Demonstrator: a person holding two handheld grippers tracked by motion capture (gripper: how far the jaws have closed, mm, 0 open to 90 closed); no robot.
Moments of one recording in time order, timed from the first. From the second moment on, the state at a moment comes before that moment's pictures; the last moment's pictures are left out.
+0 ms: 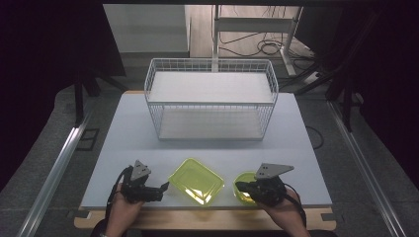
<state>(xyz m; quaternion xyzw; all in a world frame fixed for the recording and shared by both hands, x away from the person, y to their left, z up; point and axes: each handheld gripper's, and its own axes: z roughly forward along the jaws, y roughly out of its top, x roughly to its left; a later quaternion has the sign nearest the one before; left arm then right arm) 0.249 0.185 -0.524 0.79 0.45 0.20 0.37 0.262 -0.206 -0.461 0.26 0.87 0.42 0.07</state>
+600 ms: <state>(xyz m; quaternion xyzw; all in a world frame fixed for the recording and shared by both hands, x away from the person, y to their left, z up) 0.249 0.185 -0.524 0.79 0.45 0.19 0.37 0.255 -0.186 -0.477 0.23 0.89 0.38 0.04</state>
